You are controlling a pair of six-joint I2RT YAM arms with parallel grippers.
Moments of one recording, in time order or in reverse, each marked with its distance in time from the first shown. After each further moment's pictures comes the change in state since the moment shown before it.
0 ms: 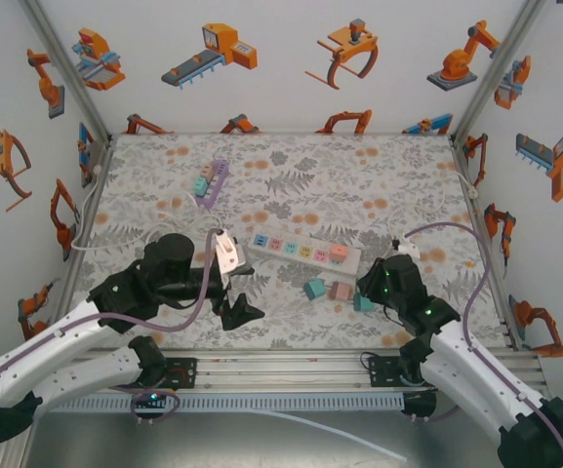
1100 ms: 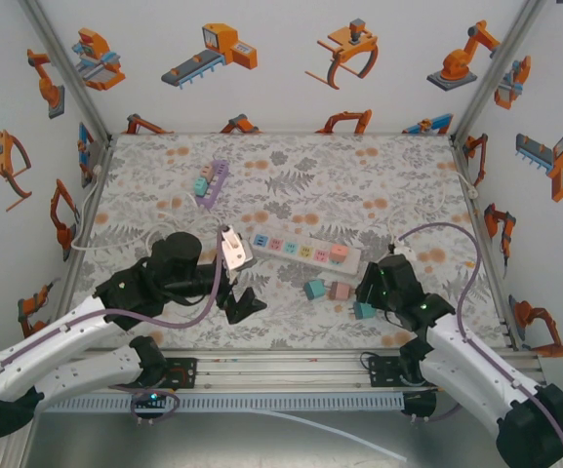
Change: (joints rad) left arm -0.019 0.035 0.011 0.003 -0.143 0.002; right arm -0.006 0.057 0.021 -0.083 0.021 -0.016
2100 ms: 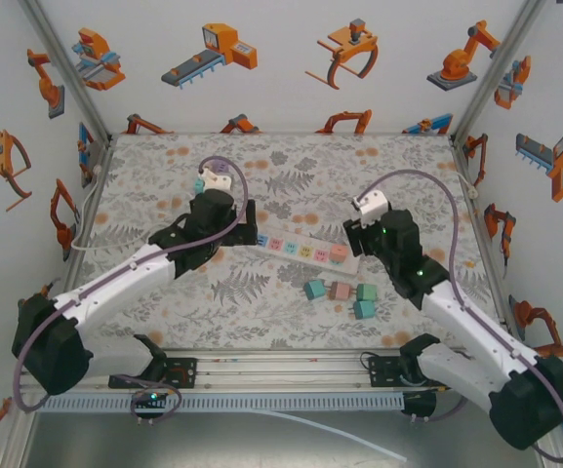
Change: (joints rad) left arm 0.281 0.476 0.108 0.151 -0.552 -0.573; right arm 0.000 0.280 0.360 0.318 -0.059 -0.838
